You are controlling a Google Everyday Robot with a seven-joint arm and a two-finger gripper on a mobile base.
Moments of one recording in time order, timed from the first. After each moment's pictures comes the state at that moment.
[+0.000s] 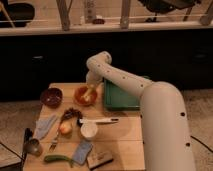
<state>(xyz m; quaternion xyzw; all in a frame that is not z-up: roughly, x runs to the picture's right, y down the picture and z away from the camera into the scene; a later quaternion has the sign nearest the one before) -0.081 -0.011 0.912 -0.11 -0.24 -0.55 0.79</state>
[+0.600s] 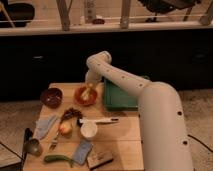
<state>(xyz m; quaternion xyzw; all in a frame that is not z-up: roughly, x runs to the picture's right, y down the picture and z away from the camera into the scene) -0.087 -0.015 0.915 -0.11 -0.25 -0.54 0.79</state>
